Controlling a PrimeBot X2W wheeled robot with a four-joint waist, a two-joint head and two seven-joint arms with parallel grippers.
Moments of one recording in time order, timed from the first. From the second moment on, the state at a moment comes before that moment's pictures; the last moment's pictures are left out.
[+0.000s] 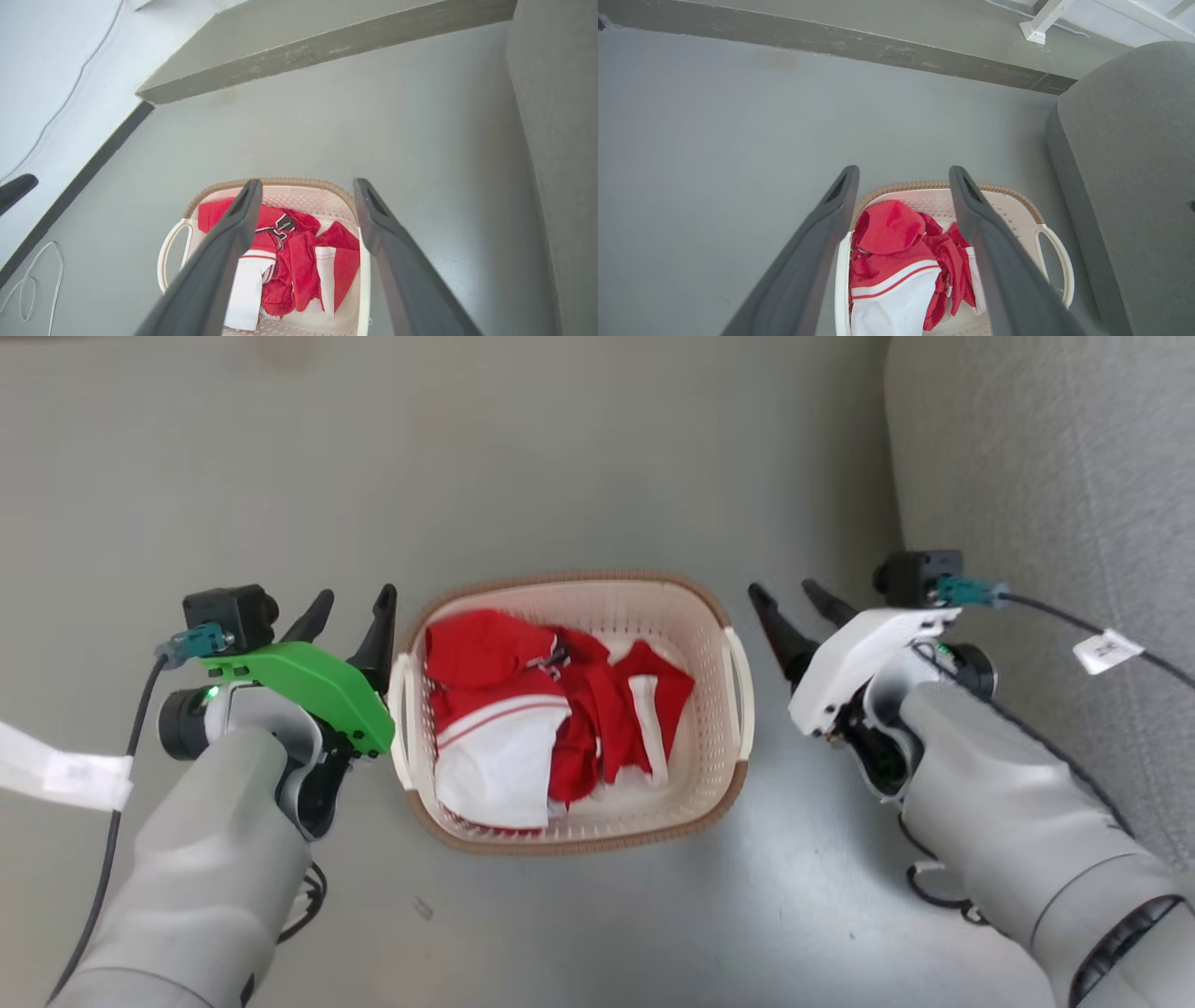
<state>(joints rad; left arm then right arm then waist) -0.77 0.14 -0.73 0.95 -0.96 -0.13 -0.25 -0.80 -0.10 0.95 1.07 1.03 0.12 -0.25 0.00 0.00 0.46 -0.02</state>
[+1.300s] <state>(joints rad) -0.26 0.17 -0.35 0.37 -0.67 -0.07 -0.25 -0.40 -0.19 0.56 0.47 0.61 -0.02 -0.25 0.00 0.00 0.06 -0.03</state>
